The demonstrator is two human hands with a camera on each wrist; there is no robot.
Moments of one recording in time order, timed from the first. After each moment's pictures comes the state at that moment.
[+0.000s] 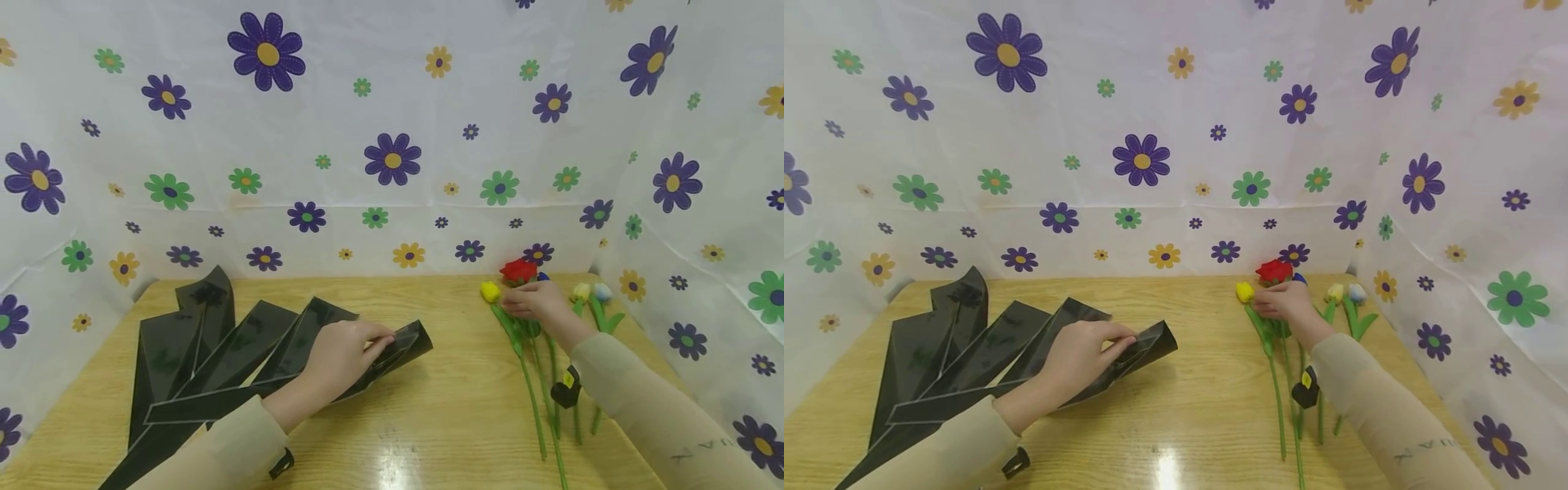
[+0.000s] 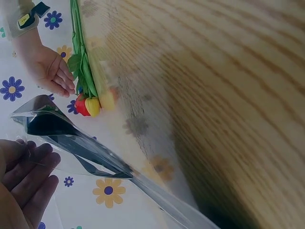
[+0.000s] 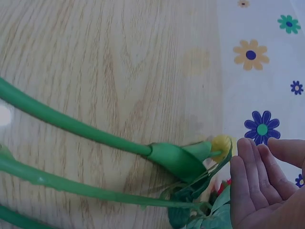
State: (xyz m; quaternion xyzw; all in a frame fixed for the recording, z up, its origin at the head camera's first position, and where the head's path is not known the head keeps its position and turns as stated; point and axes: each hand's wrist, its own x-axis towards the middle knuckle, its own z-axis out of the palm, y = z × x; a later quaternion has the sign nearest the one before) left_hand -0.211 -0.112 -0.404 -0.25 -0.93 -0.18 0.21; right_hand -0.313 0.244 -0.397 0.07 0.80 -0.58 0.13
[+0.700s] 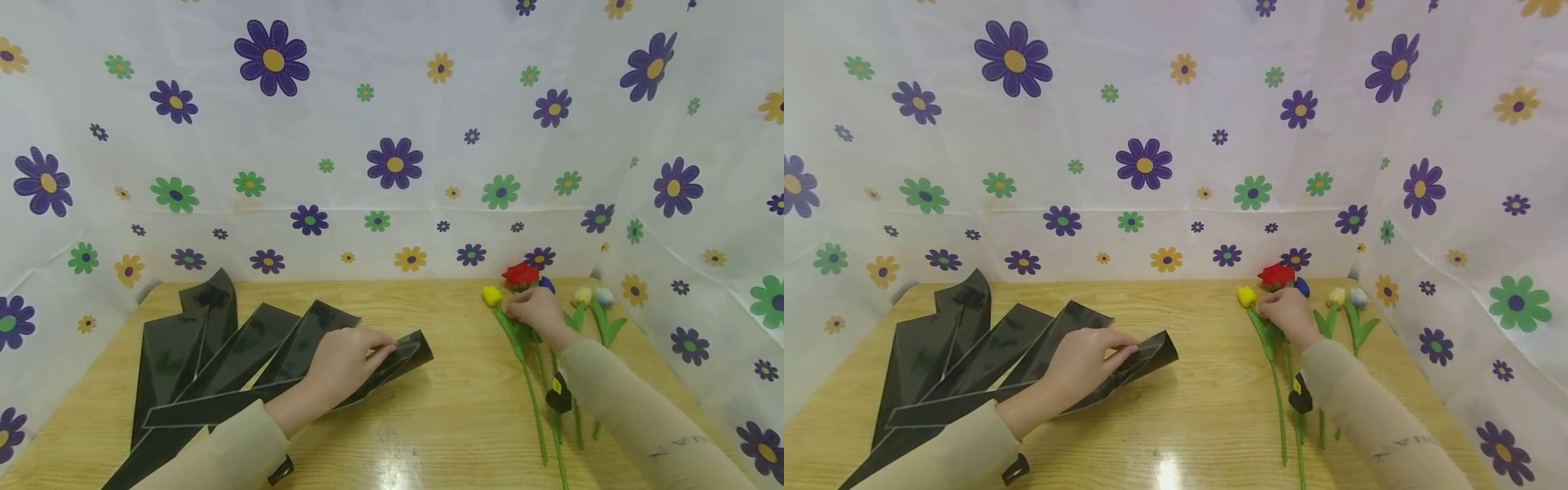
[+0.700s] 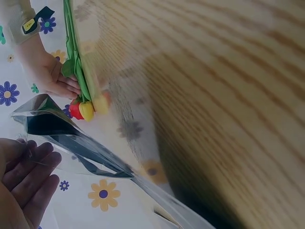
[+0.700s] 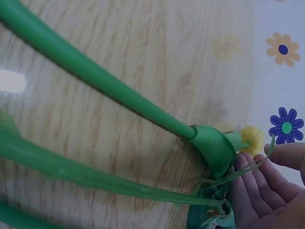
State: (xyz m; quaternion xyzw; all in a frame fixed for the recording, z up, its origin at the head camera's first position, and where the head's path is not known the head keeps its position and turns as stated) left_hand -0.208 -0.110 -0.410 -0.25 -0.93 -0.18 0.18; right_hand -0.320 0.245 -0.421 0.06 0.92 -0.38 0.05
